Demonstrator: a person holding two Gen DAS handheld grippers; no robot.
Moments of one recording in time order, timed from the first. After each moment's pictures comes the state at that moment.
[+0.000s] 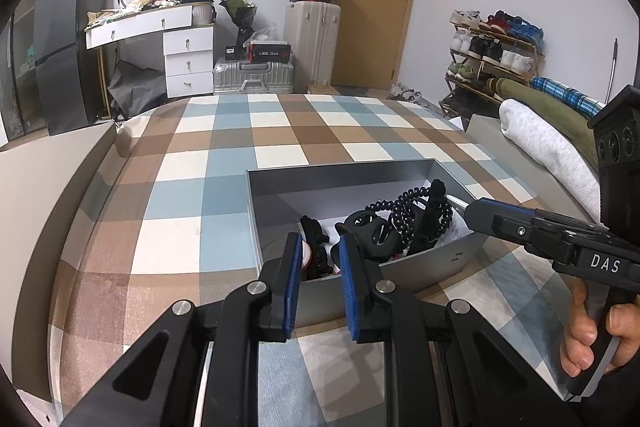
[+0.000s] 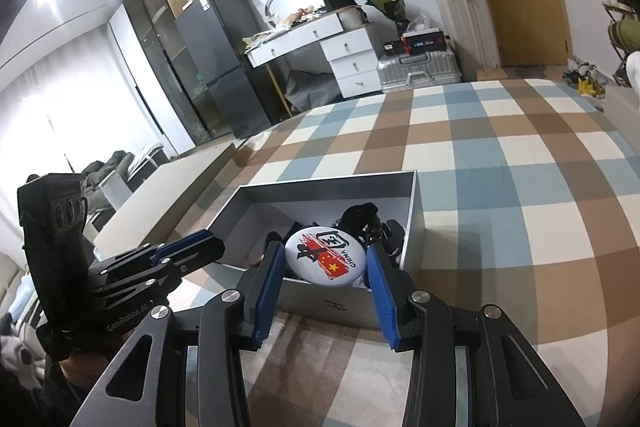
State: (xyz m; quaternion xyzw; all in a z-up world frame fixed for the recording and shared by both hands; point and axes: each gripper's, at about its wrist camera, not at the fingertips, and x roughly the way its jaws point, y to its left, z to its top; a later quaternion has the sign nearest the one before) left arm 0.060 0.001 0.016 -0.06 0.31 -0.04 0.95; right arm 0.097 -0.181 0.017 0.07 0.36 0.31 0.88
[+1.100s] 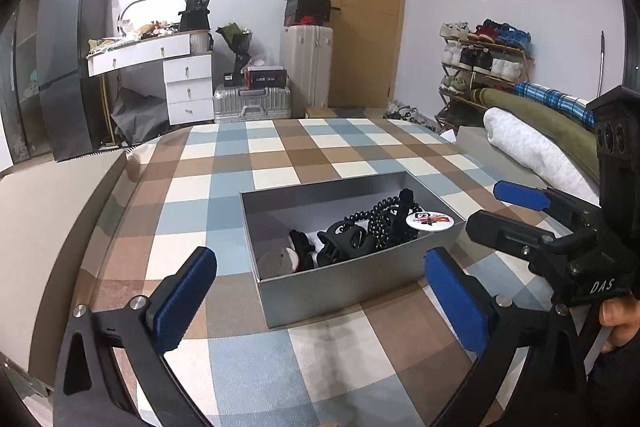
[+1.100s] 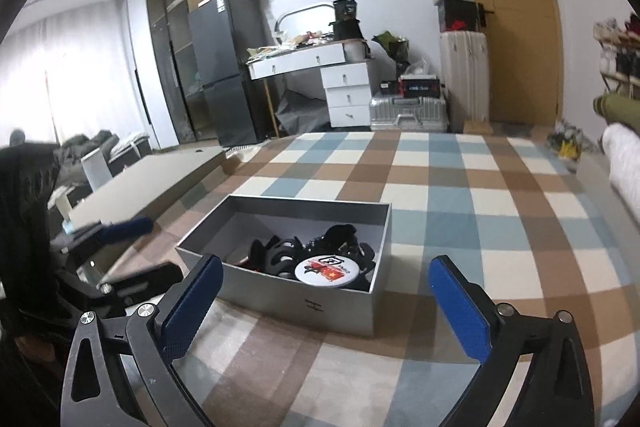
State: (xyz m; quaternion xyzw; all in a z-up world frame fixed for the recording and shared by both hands) left arm 0.035 -0.012 0.029 -0.04 0.27 -0.03 0.96; right arm 0.073 -0.182 0.033 -0.02 0.29 0.28 0.91
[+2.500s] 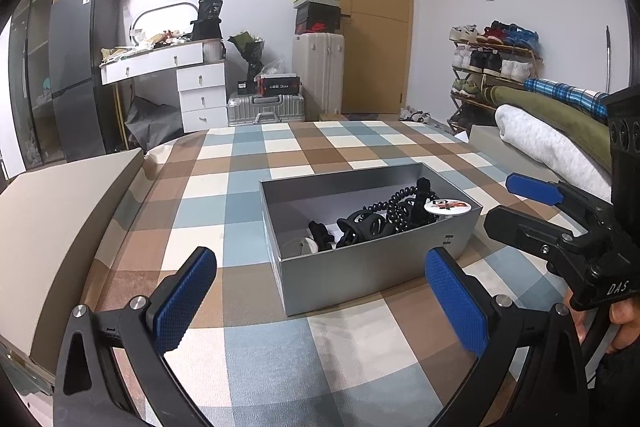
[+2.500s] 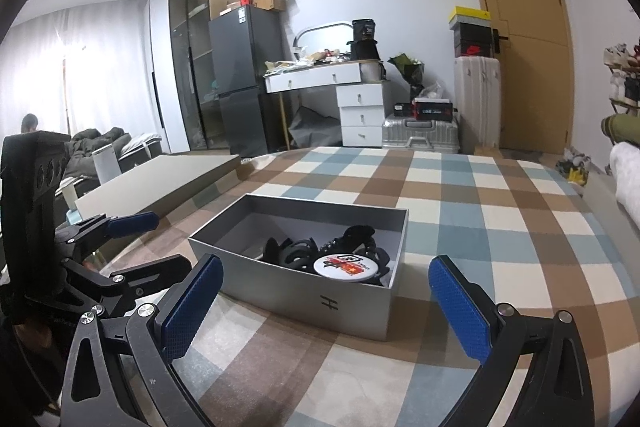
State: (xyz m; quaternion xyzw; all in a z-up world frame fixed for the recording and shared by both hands) left arm 0.024 -0.009 0.017 -0.02 0.25 -0.01 0.97; right arm 0.057 -0.180 0.023 -0.03 0.25 0.31 0.92
